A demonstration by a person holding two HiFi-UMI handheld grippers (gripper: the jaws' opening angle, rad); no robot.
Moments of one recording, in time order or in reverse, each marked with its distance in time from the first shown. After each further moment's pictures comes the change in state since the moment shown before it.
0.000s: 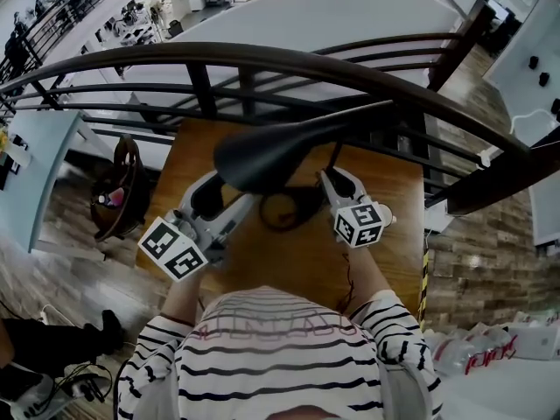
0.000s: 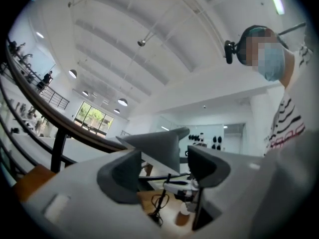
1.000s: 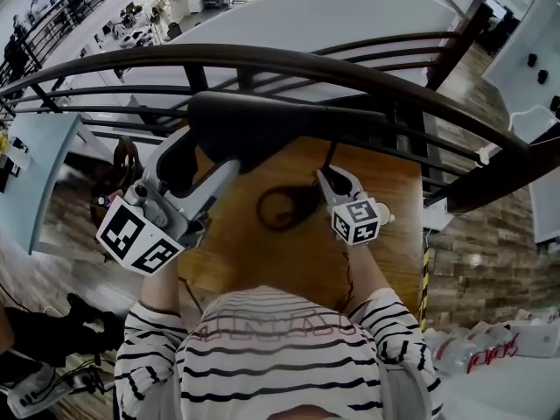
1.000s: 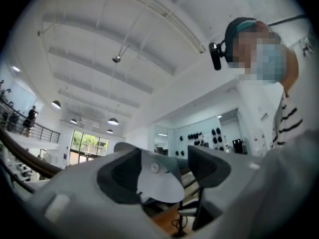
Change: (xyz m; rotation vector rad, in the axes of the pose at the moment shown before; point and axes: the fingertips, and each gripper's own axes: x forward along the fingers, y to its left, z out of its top) left arm 0.016 -0.033 0.114 0.296 -0.068 -0.036; right arm 0.002 0.005 -0.002 -0.049 0.038 0.012
